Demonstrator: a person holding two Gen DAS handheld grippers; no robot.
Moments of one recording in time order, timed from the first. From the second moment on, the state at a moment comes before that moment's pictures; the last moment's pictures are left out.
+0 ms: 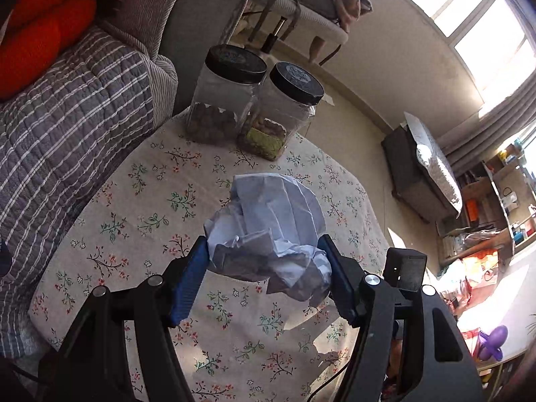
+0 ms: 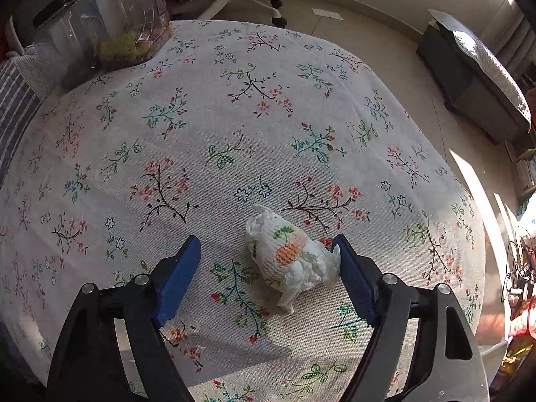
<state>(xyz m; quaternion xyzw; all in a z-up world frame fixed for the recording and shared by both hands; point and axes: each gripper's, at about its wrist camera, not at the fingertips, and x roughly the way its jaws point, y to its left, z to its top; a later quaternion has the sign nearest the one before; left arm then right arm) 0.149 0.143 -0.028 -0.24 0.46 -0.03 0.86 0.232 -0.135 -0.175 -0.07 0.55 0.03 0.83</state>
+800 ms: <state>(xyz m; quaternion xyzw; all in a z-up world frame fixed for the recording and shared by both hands) 0.144 0.167 -0.030 -0.24 0.45 0.01 0.86 0.202 -0.107 -0.107 0.00 0.47 0.01 0.88</state>
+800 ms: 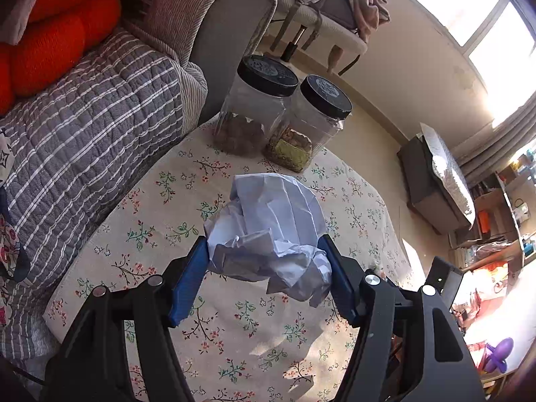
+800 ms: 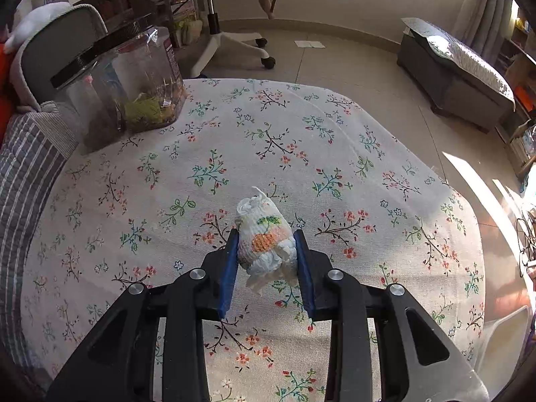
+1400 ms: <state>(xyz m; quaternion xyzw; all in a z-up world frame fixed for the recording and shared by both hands) 0.104 0.109 0.012 -0.10 0.33 0.03 0.94 0.102 -0.114 -0.002 0.02 0.35 0.00 0.94</state>
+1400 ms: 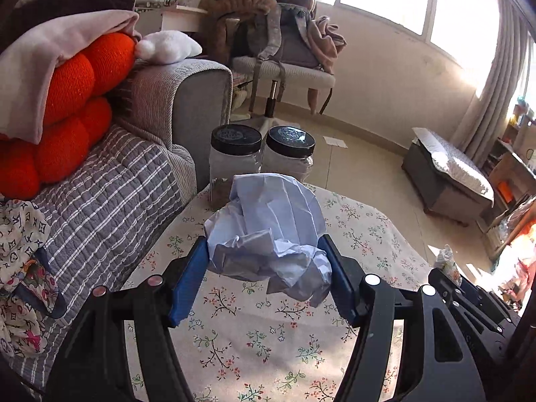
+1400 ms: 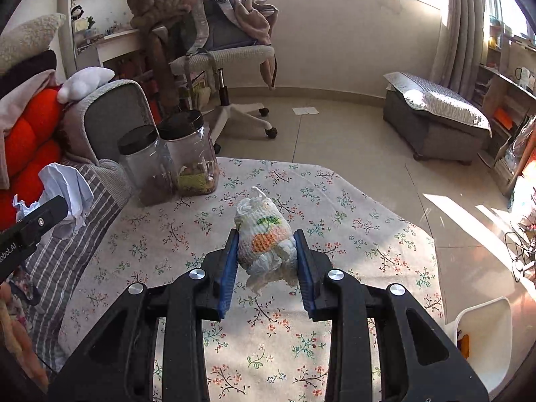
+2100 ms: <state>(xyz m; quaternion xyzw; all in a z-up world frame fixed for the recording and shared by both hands) 0.056 -0.009 0.029 -0.02 0.23 -0.04 0.97 0.023 -0.234 0.009 0.04 0.29 -0.12 0.95</state>
